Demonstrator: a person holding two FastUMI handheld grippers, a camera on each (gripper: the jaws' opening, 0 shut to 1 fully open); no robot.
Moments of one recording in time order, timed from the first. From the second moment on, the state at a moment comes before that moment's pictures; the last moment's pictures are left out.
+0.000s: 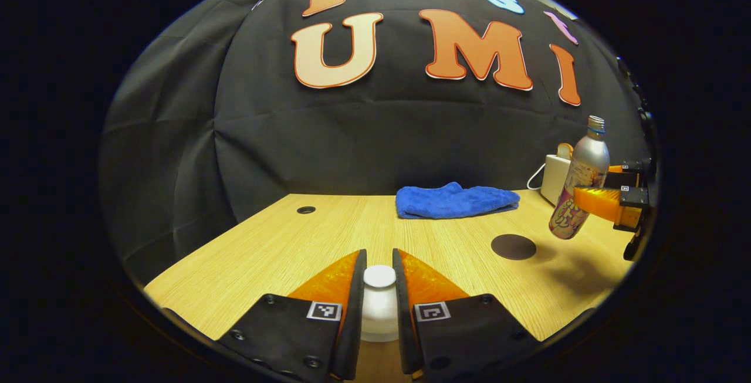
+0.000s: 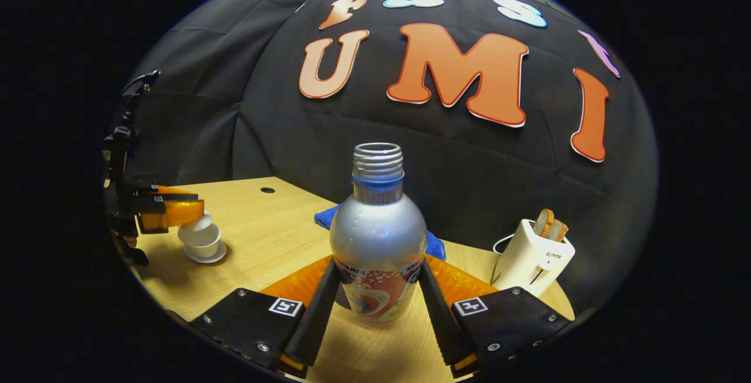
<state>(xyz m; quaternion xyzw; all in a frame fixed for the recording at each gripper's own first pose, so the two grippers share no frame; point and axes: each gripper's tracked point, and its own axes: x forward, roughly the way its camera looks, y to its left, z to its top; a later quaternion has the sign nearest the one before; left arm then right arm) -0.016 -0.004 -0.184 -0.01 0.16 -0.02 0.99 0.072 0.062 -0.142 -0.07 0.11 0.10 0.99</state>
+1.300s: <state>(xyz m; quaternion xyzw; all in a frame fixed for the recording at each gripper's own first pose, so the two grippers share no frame) -0.014 -0.010 -0.200 -0.02 0.18 -0.03 0.98 0.163 0.085 -0.217 0.04 0.18 0.09 0.98</state>
